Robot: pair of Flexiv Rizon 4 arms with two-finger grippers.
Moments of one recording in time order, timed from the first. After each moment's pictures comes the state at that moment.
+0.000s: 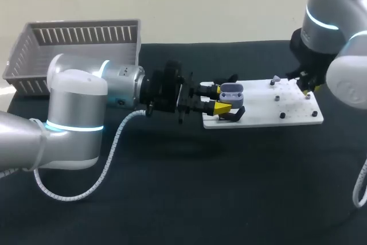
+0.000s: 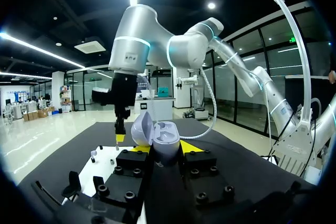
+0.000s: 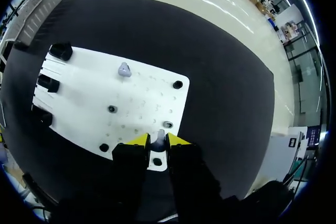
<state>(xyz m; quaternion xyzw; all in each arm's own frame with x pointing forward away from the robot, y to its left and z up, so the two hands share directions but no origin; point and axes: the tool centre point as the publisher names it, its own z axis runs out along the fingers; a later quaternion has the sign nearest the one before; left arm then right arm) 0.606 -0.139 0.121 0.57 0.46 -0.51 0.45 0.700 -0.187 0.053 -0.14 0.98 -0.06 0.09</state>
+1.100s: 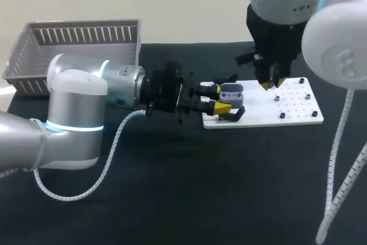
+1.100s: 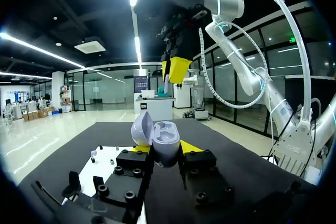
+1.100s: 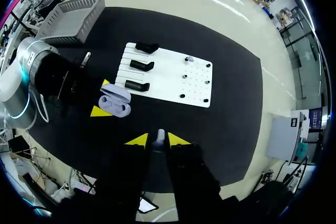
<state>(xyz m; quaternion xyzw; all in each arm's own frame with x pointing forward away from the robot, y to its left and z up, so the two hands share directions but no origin) 0.606 -0.139 0.121 0.57 0.46 -0.51 0.45 0.577 -0.049 0.199 -0.10 0.99 -0.05 0.07</state>
